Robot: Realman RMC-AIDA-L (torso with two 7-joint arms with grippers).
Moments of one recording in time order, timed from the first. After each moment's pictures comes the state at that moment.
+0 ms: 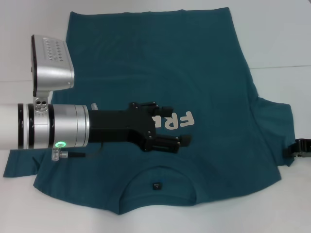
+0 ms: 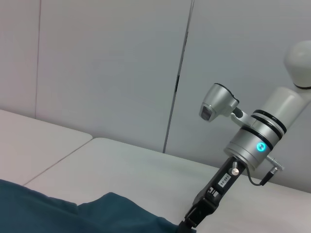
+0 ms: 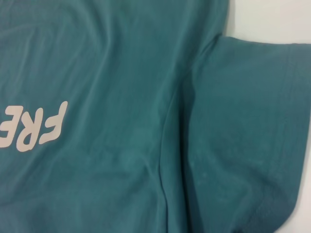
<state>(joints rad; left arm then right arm) -0.65 -2.16 -2.09 -0.85 -1.29 1.41 -1.60 0.62 1.94 -0.53 -0.65 -2.60 -1.25 2.36</state>
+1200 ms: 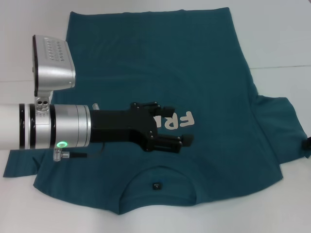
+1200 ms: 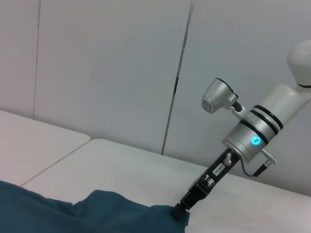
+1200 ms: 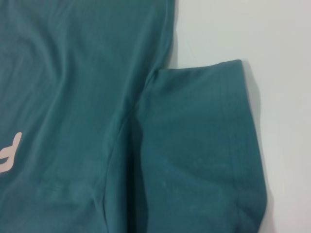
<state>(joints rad) -0.66 -2.16 -2.09 -0.85 -1.30 1.41 -1.60 0.59 1.91 -0.52 -0.67 -2.60 -1.19 2.36</state>
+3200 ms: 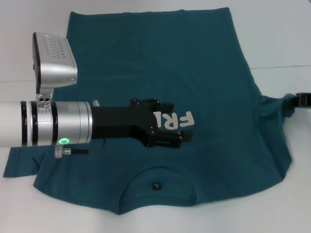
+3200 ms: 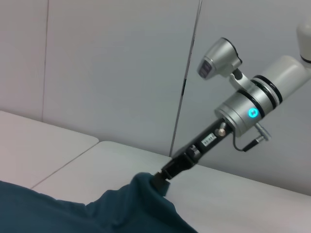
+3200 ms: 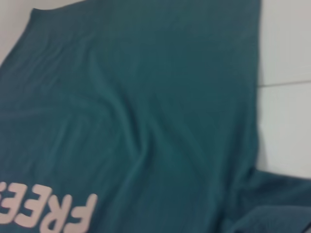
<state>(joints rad) -0.66 -2.16 -2.09 -0.85 -1.30 1.38 -1.60 0.65 1.97 -0.58 -0.87 -2.53 -1.24 2.36</state>
